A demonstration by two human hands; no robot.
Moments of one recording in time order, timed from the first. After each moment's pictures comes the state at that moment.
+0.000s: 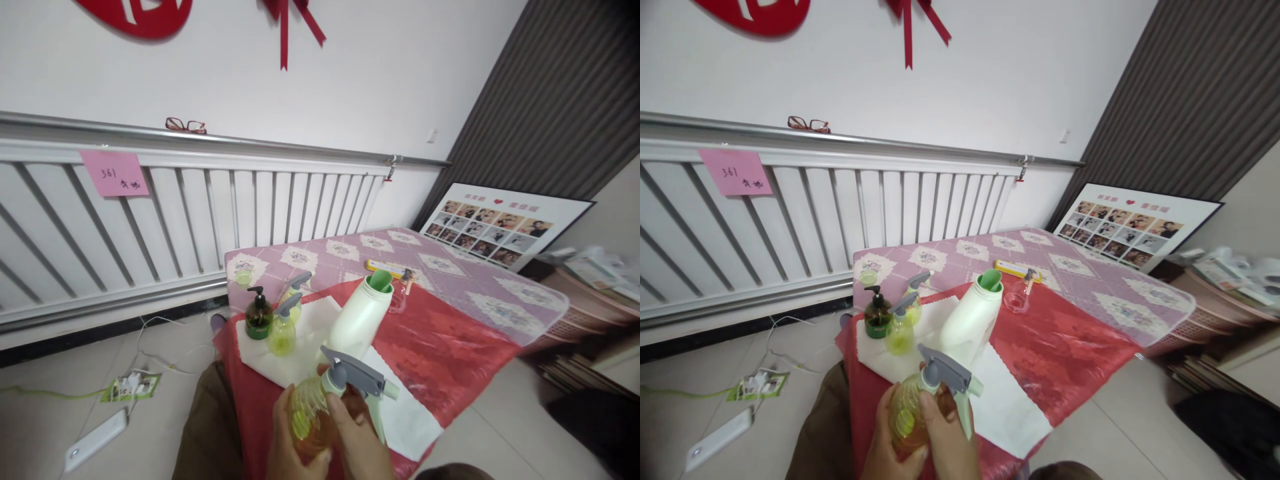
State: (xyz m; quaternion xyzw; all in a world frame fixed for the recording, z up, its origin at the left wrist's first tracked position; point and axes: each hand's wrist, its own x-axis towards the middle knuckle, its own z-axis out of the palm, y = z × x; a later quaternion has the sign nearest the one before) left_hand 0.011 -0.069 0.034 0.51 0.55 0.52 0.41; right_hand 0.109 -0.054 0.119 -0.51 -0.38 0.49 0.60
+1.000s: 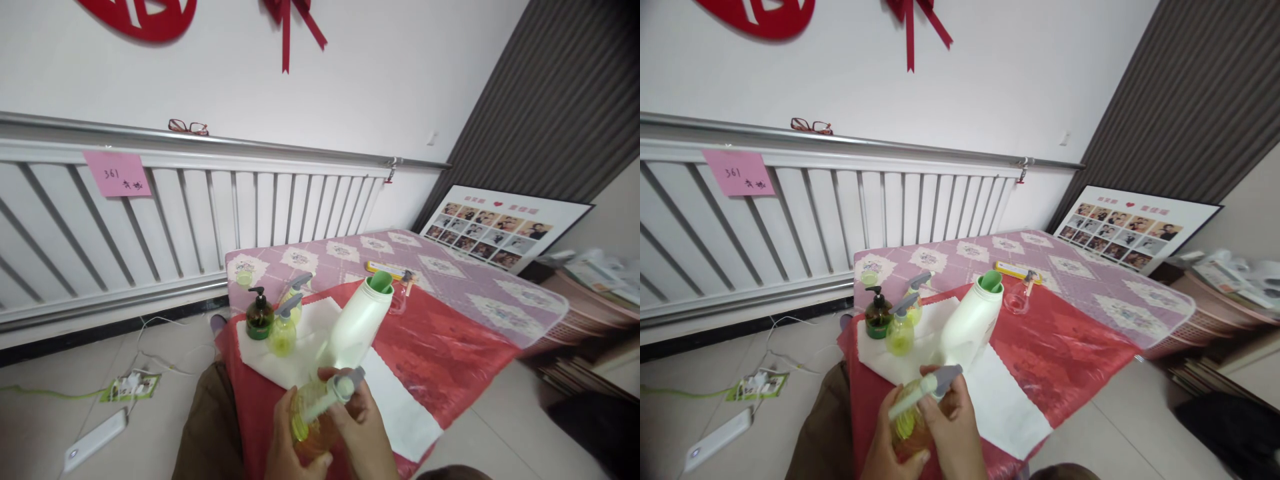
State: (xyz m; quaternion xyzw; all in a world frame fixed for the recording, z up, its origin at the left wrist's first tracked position) left_hand 0.005 -0.069 0.041 0.51 0.57 0.46 0.45; right_hand 0.110 -0.050 0.128 -0.47 -0.37 0.52 0.60
